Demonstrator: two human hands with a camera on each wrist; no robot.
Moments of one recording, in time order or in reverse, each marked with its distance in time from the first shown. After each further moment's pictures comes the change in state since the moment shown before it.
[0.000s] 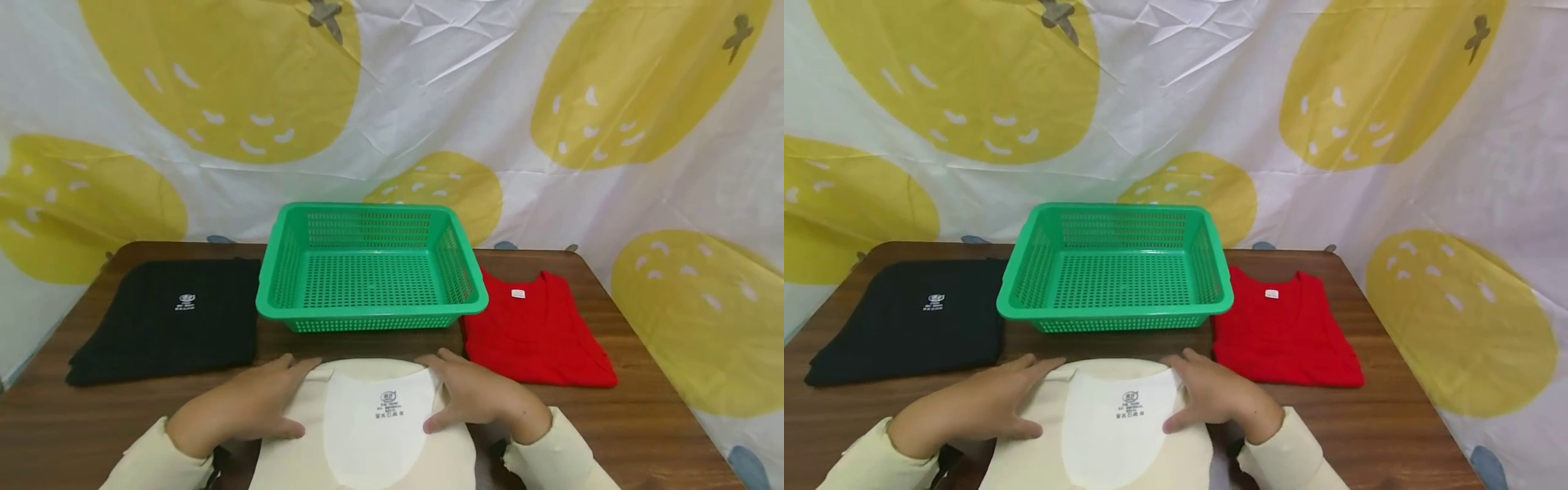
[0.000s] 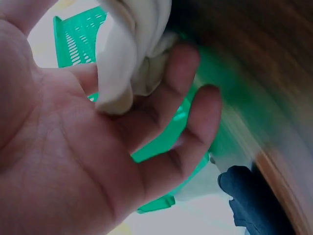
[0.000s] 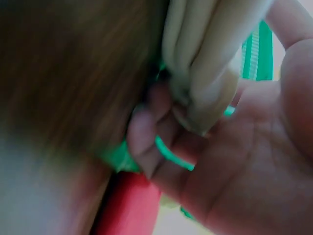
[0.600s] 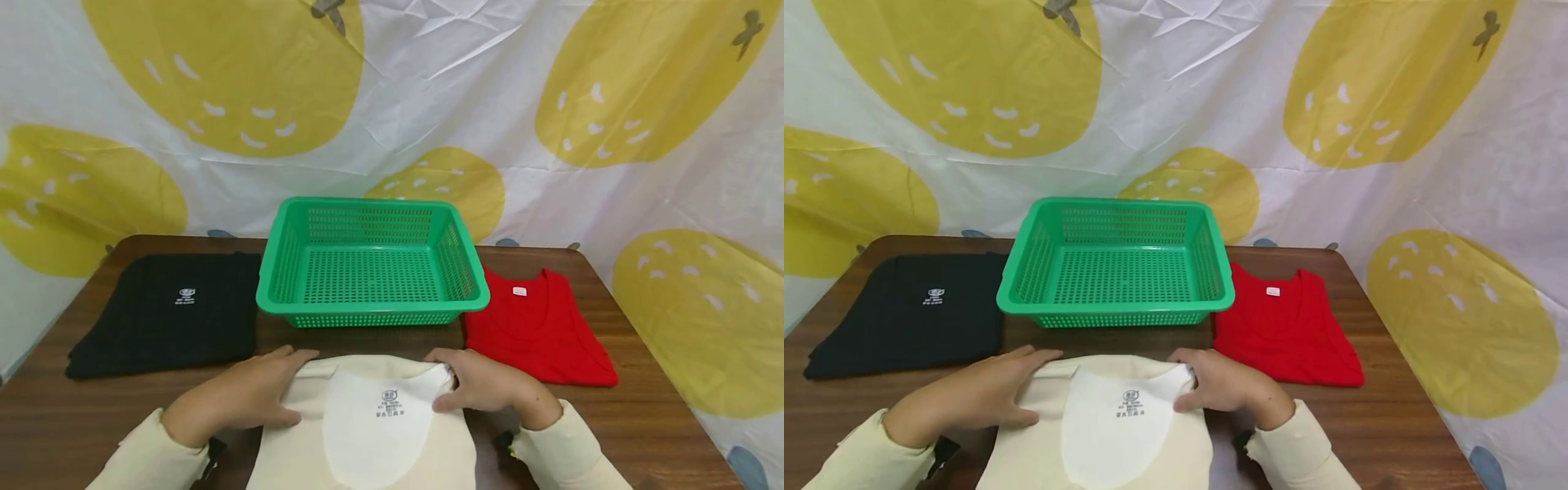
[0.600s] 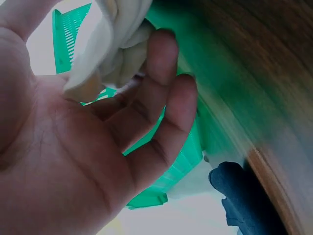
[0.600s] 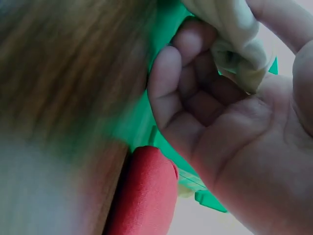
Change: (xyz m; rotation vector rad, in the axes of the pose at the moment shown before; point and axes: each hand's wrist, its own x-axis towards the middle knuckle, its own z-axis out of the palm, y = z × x) left_hand -0.004 -0.002 -0.004 0.009 0.067 0.029; right_hand 0.002 0.020 -0.010 0.280 -0.102 -0.074
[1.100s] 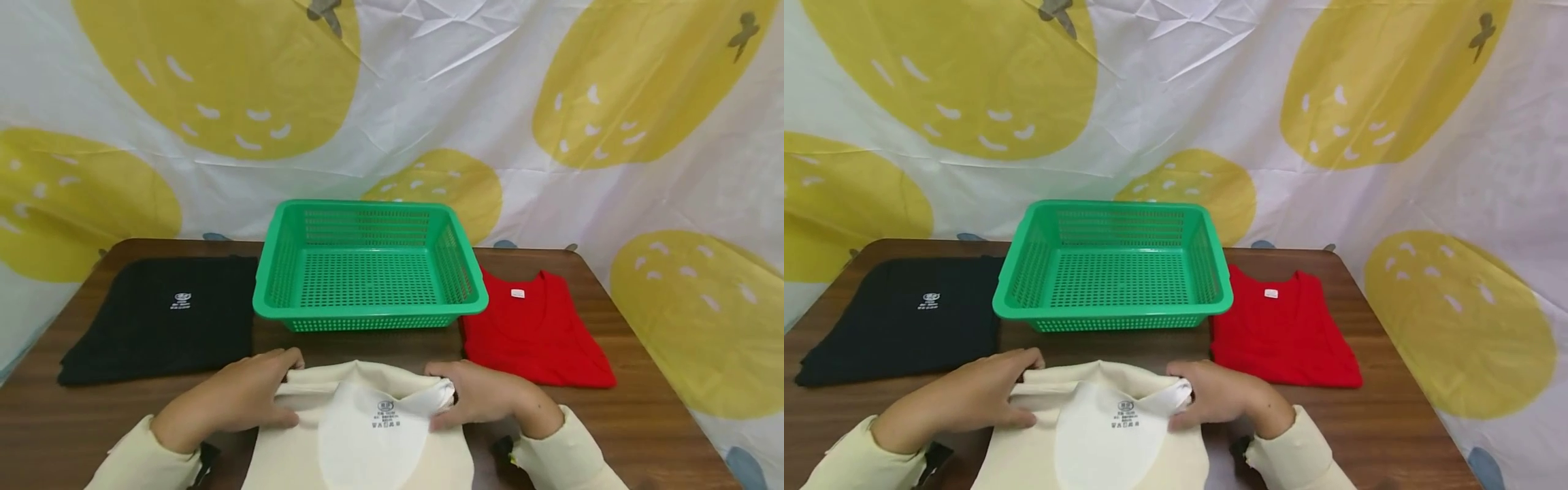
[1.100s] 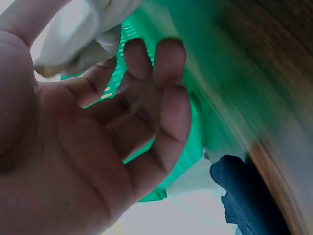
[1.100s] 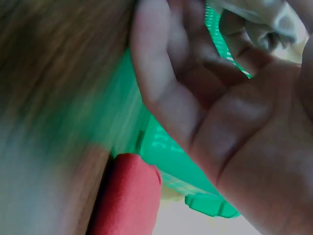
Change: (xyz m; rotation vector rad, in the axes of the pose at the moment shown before) left_hand 0.004 -0.006 -0.001 -0.042 0.025 -0.026; right_hand -0.004 -0.004 0.005 0.009 -0.063 -0.100
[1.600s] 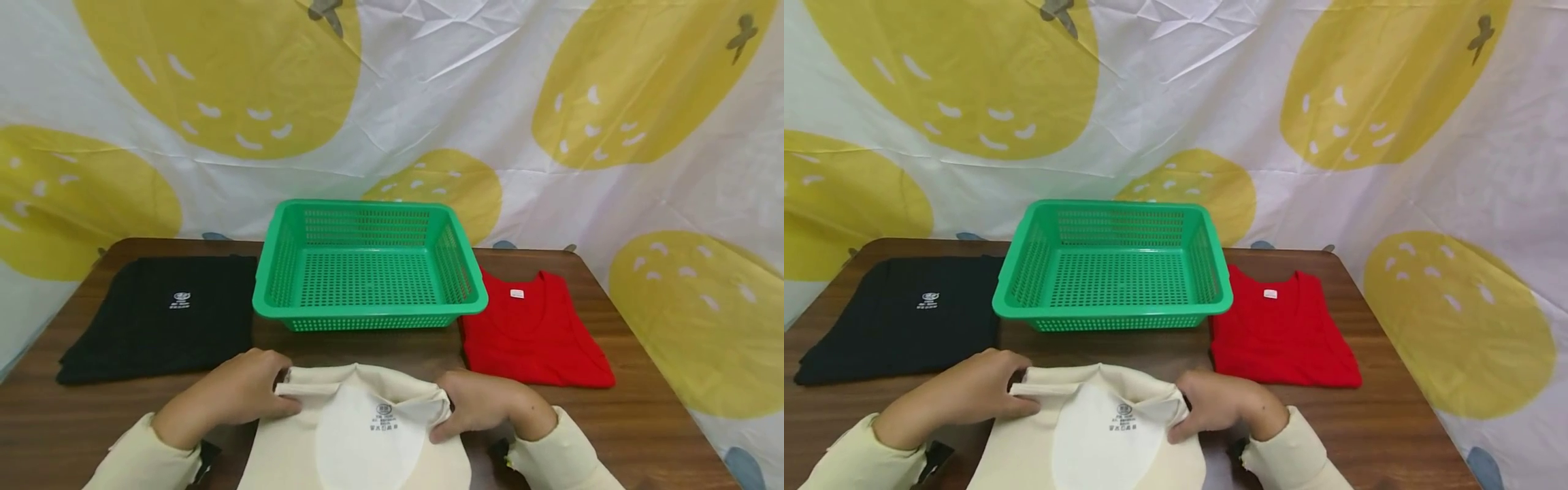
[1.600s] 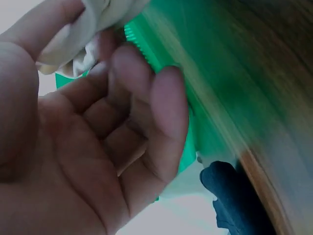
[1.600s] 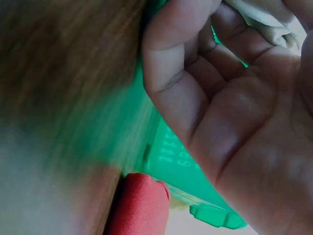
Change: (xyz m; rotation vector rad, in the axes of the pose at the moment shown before) left_hand 0.004 0.000 -0.004 -0.012 -0.009 -0.059; right_hand 0.001 -0.006 0.004 -0.019 -0.087 0.049
